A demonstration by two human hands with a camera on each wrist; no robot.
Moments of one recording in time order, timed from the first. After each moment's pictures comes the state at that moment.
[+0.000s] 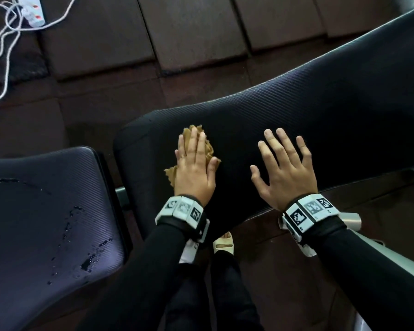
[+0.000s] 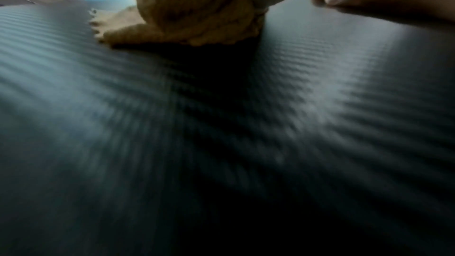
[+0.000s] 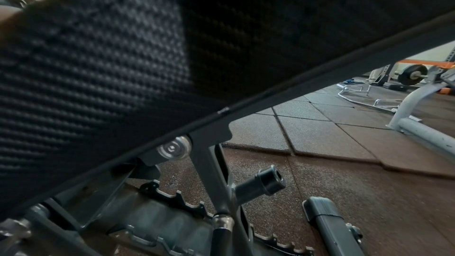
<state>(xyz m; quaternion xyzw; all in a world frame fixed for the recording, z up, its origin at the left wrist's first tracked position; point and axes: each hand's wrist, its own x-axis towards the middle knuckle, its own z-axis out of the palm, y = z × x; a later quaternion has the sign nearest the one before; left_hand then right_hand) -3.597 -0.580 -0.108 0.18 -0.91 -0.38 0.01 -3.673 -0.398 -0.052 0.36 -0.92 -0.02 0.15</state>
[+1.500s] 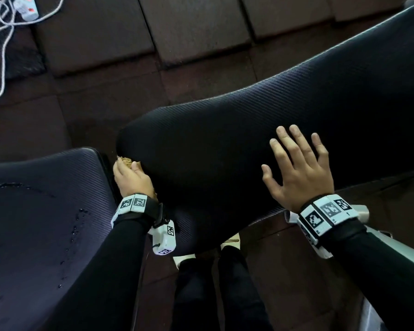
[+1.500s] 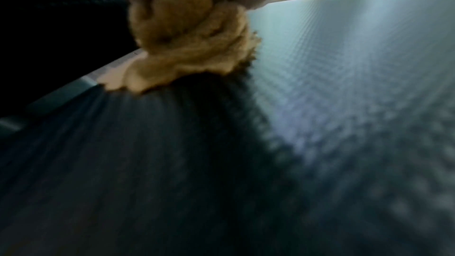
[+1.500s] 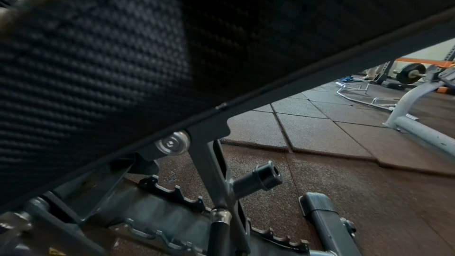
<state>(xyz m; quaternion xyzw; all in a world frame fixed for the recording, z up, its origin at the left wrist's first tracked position) -3.551 -0.687 -0.175 0.54 -0.76 -0.35 0.04 -3.674 -0.397 -0.053 0.36 -0.92 -0.03 0.16</state>
